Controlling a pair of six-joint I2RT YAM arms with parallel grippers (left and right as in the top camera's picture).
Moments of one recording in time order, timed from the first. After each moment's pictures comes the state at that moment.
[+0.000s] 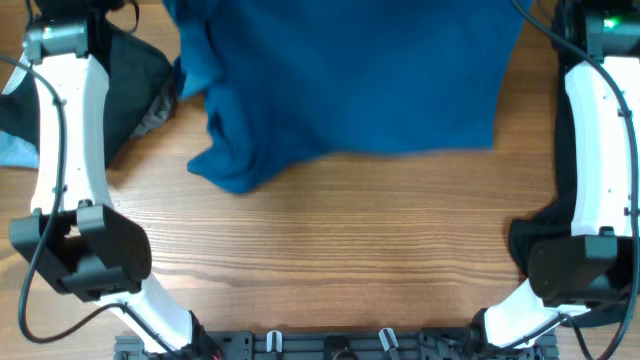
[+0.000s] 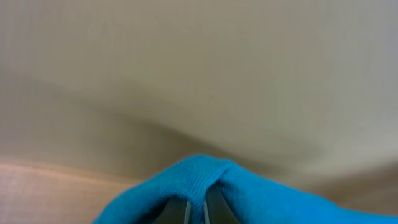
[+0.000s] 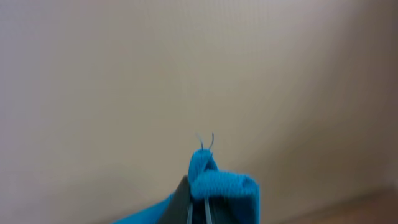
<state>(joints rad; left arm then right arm) 0.16 1.92 1.92 -0.19 0.48 -0.56 -0.07 1.82 1.97 -0.16 0.12 0.20</state>
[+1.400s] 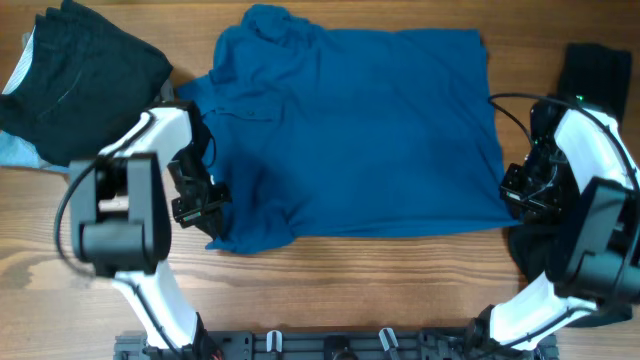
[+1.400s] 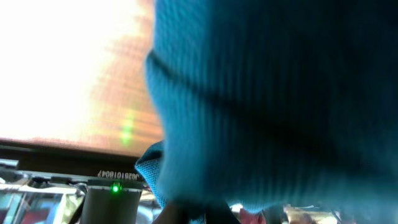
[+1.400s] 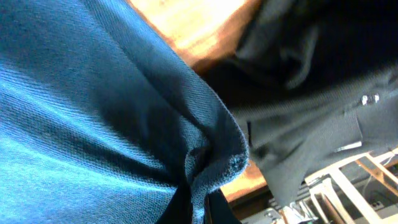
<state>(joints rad) 0.00 2.02 1.25 -1.45 0.19 -0.33 -0.29 1.85 1.26 -1.34 0.16 0.30</state>
